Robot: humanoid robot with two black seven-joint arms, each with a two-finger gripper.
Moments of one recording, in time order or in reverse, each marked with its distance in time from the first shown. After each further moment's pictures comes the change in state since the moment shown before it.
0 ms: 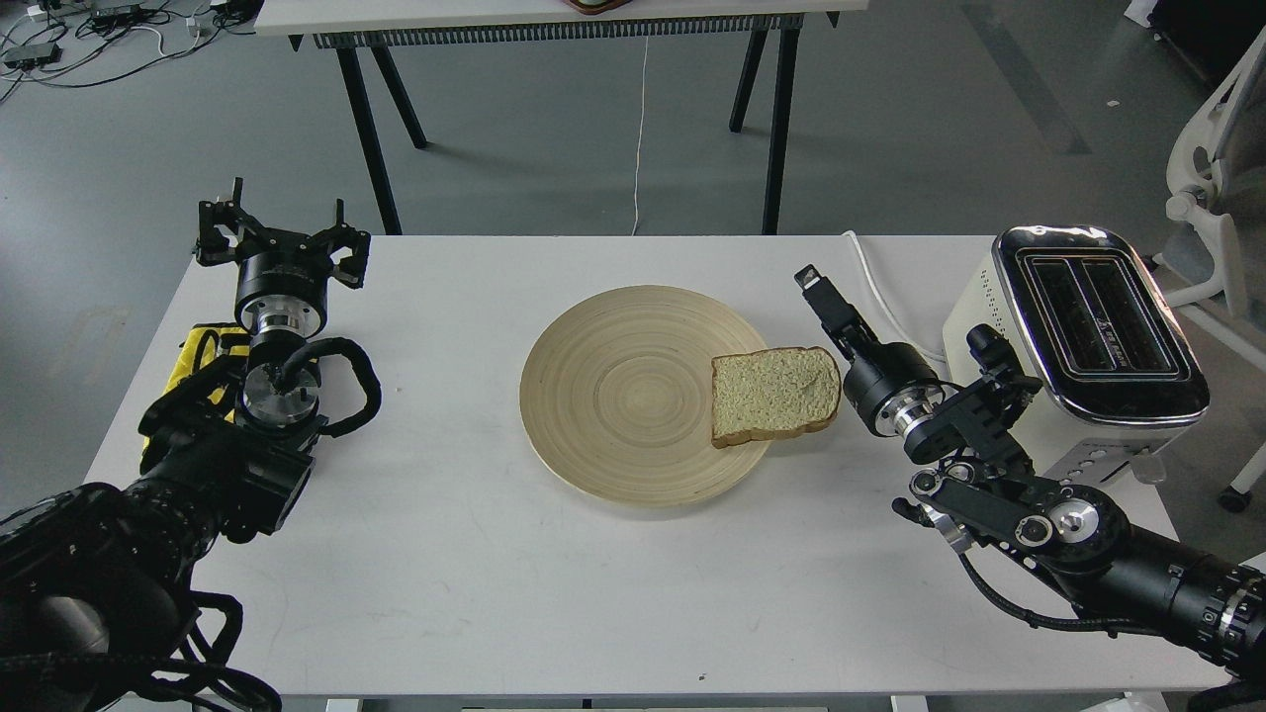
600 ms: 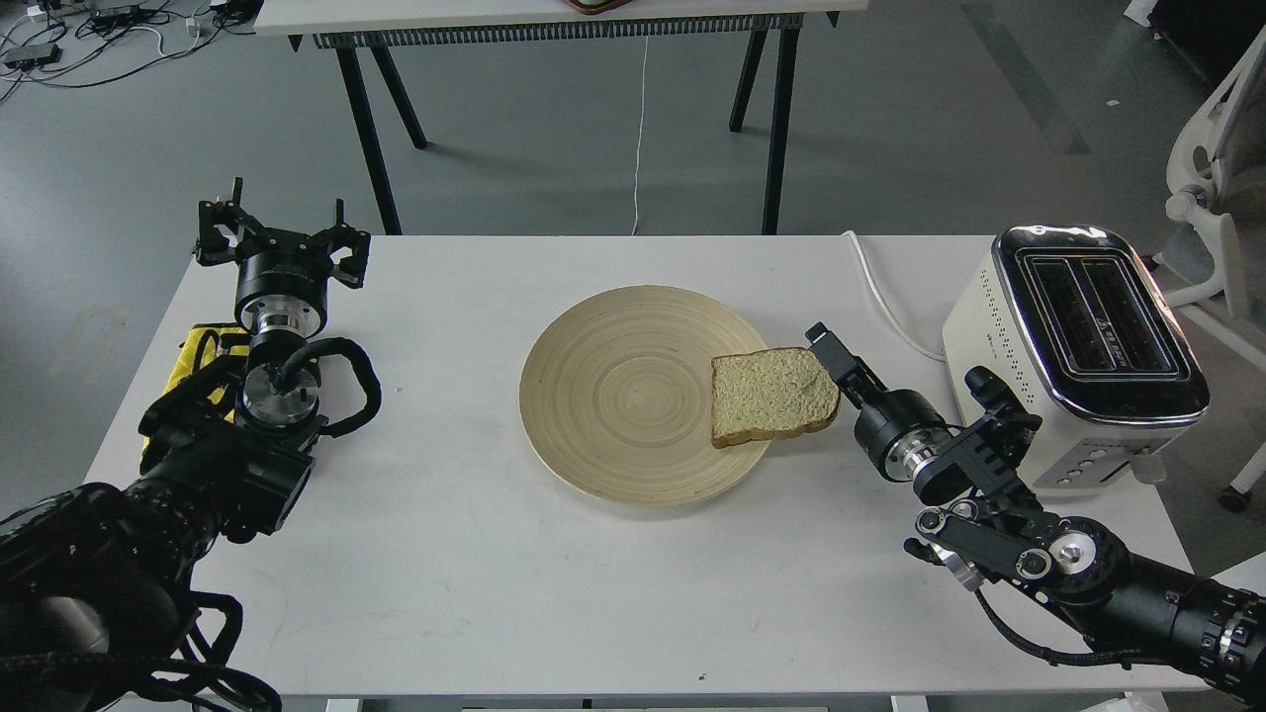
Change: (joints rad) left arm 0.000 0.000 0.000 0.000 0.000 0.000 0.000; right arm -0.038 0.001 -0.084 -0.045 0.001 0.000 -0.061
